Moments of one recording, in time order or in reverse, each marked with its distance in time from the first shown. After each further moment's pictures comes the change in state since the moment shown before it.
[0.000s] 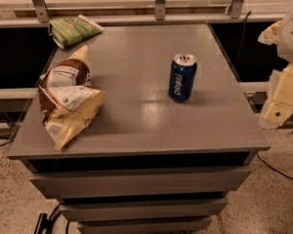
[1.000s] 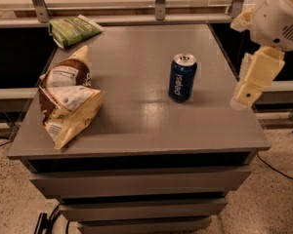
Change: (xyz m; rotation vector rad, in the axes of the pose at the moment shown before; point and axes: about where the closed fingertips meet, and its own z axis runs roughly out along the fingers) arm -0.048 -0.021 0.005 -0.003 -0.129 -0.059
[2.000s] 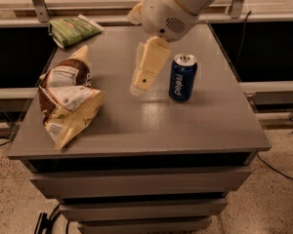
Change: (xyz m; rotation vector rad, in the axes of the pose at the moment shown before) arm -0.188 0.003 0.062 -0.126 -0.339 -0.239
